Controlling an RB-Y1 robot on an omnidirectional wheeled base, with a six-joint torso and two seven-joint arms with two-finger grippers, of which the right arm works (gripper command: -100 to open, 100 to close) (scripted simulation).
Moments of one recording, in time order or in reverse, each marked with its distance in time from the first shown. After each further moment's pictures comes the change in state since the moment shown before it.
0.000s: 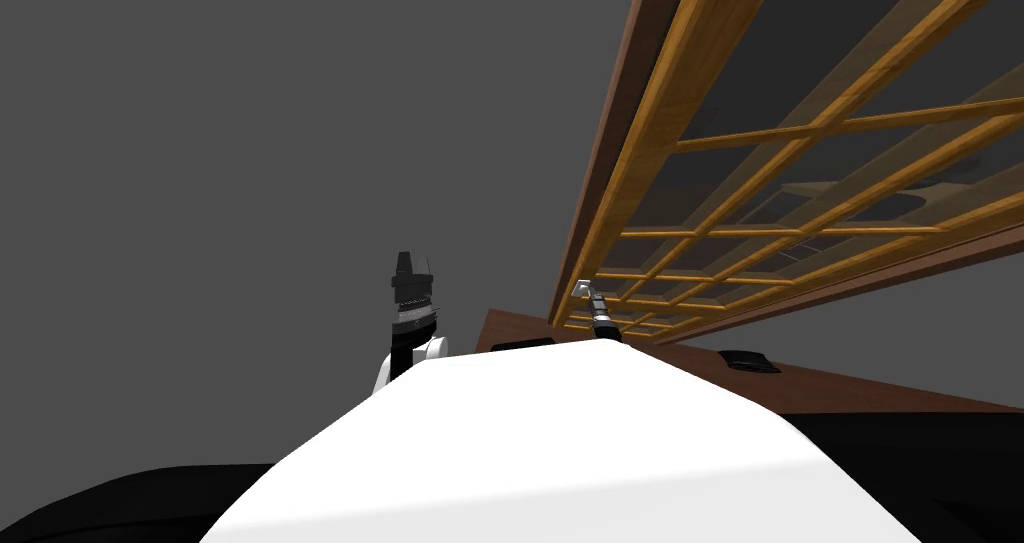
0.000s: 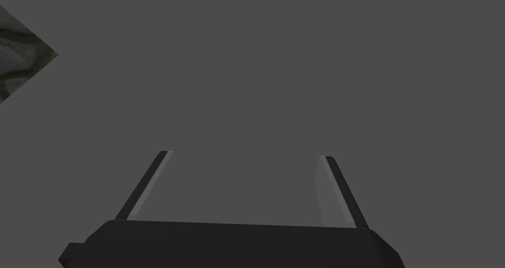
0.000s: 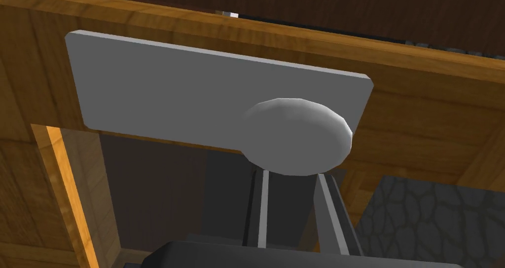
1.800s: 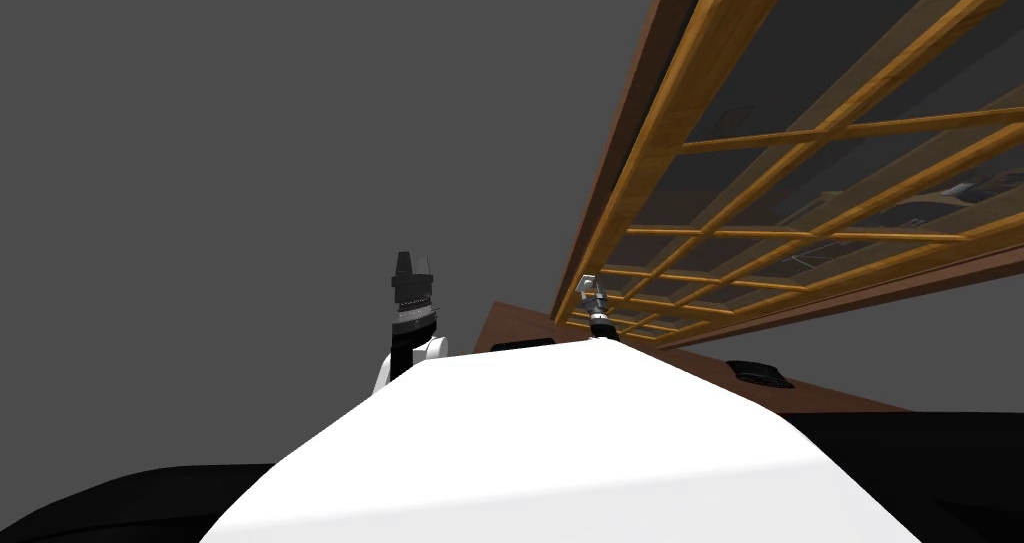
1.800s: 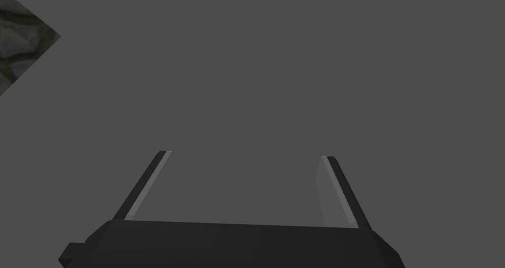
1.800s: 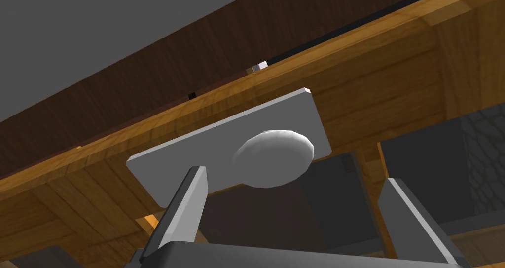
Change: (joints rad) arm -0.004 0.004 0.073 -0.031 -0.181 0.025 -0.454
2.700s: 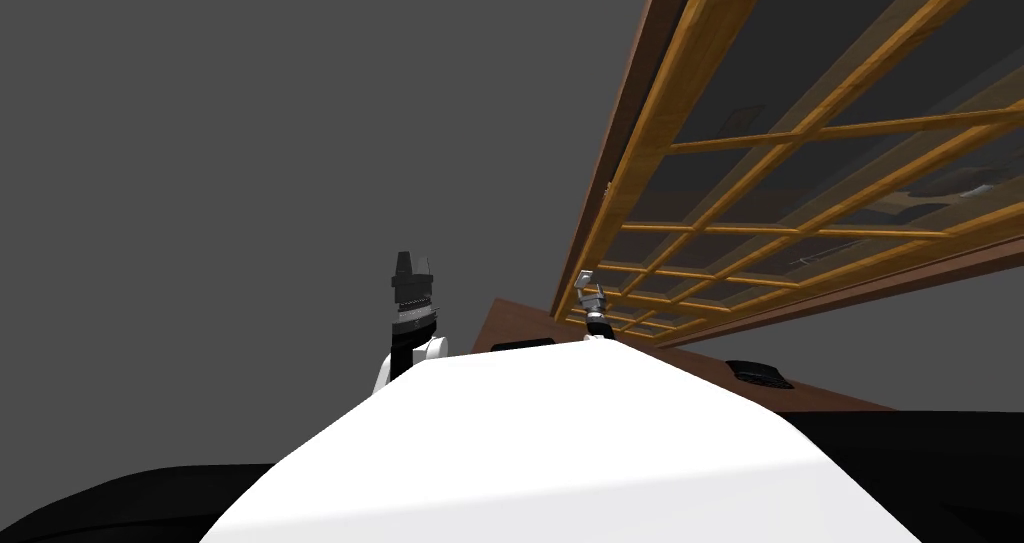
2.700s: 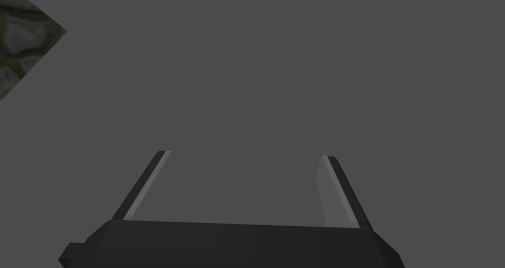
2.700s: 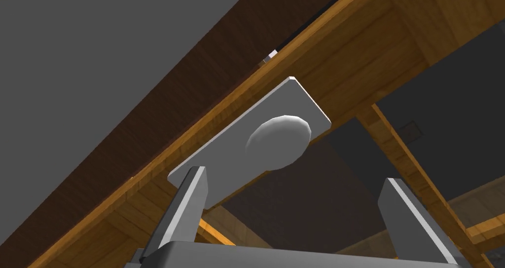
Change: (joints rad) arm -0.013 0.009 0.047 -0.007 -0.101 0.004 -0.221
